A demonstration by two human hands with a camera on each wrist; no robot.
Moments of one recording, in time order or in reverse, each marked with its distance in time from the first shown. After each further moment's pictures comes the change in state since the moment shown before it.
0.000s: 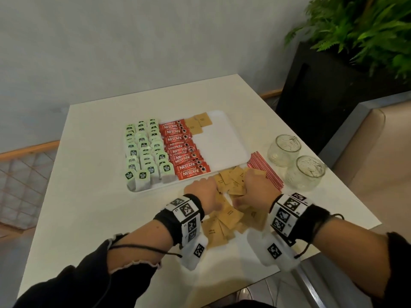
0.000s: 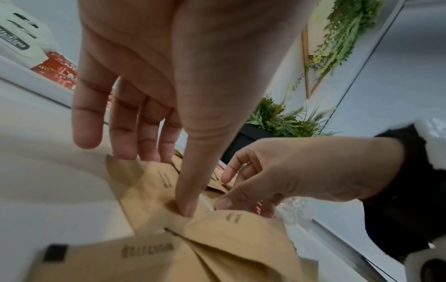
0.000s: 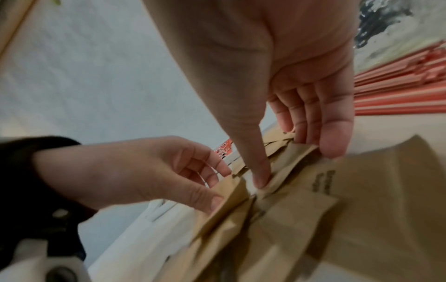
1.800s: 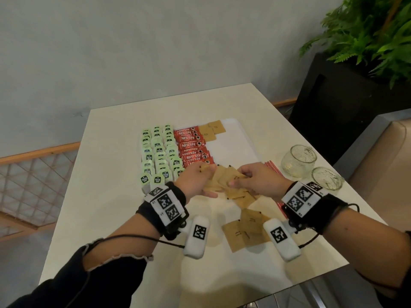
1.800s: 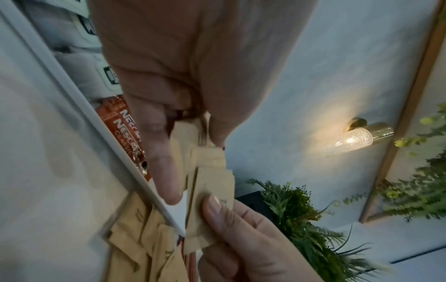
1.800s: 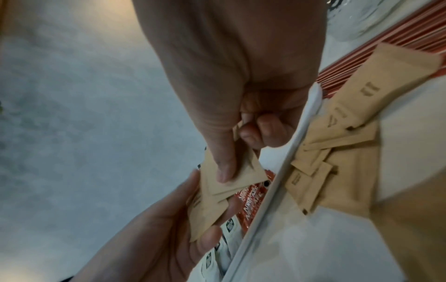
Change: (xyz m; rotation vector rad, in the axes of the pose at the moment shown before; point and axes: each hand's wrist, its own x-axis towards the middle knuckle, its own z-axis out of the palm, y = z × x) left_hand -0.004 -0.041 -0.043 -1.208 0.069 -0.080; right_hand 0.019 -0.027 -0.032 0.696 -0.111 -0.201
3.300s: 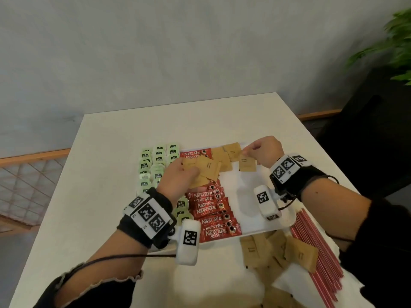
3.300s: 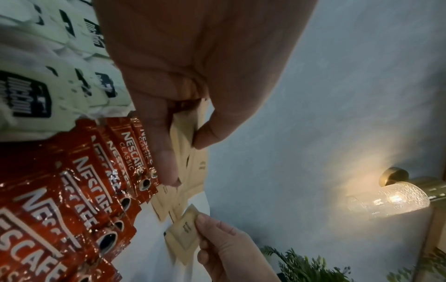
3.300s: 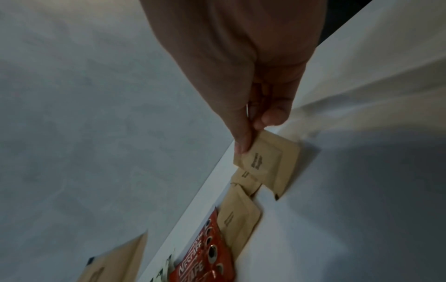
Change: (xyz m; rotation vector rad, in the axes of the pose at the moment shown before) left_hand 0.110 0.034 -0.083 -0.265 0.248 0.005; right_hand 0.224 -0.034 -0.069 -0.304 0.400 0.062
